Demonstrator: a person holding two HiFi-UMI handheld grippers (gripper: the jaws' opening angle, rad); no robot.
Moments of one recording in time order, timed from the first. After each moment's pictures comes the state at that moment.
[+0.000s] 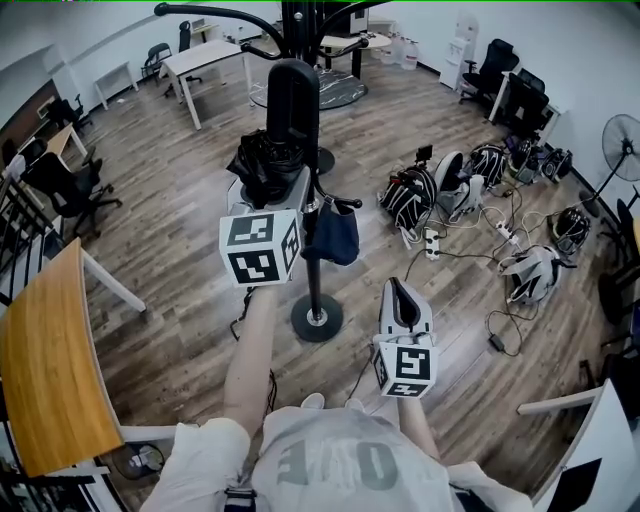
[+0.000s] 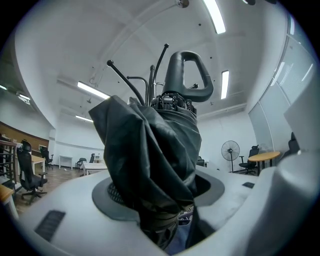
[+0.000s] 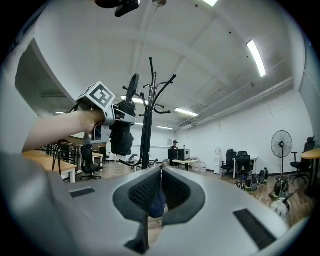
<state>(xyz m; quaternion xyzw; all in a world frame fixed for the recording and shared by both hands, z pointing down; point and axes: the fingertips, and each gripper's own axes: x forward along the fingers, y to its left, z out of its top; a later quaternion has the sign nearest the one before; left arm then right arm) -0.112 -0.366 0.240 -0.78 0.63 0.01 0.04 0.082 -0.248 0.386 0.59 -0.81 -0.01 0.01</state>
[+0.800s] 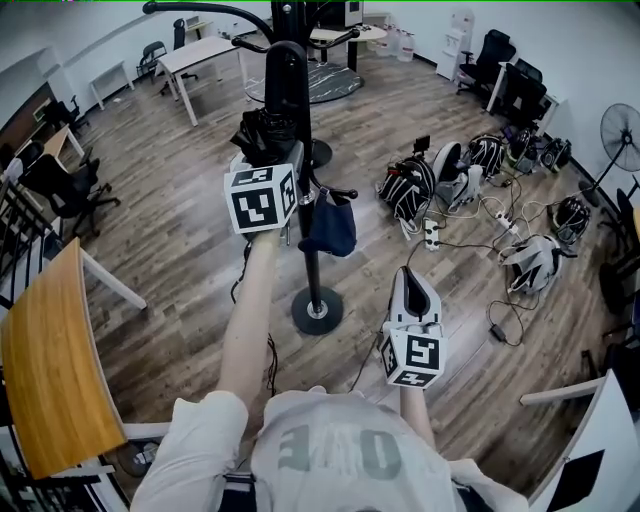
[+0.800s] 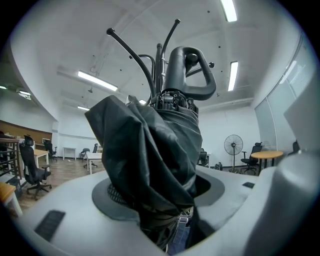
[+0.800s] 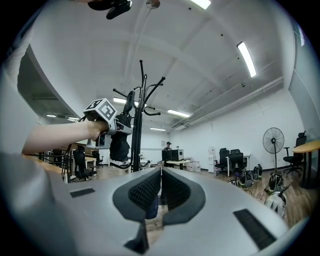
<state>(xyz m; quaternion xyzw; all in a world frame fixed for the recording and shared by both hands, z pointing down) -0.118 -0.427 0.262 -0.77 0.64 -0.03 -0.01 0.114 -0.250 0.389 0.62 -0.79 0.00 -0.02</state>
